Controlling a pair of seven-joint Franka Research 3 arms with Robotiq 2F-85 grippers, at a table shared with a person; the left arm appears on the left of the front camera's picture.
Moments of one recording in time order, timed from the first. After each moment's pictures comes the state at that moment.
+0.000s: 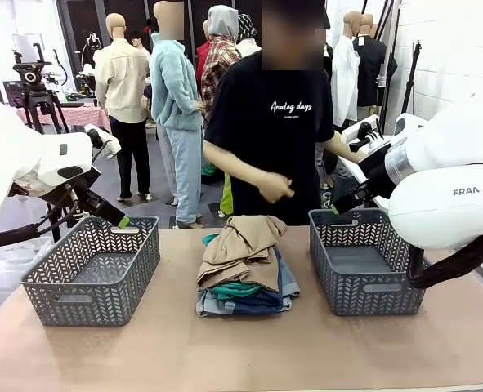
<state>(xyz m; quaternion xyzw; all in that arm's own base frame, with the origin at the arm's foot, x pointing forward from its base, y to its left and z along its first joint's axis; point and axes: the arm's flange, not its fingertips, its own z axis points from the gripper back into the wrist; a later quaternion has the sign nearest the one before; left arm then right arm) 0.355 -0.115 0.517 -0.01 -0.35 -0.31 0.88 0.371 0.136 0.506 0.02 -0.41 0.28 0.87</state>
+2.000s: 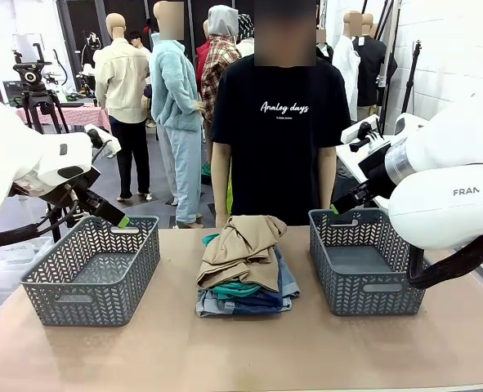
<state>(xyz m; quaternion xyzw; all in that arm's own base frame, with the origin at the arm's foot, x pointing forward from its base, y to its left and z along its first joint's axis) 0.355 -0.115 0.516 -0.01 -0.35 -0.31 0.88 0.371 0.136 0.506 0.02 -0.41 0.28 0.87</state>
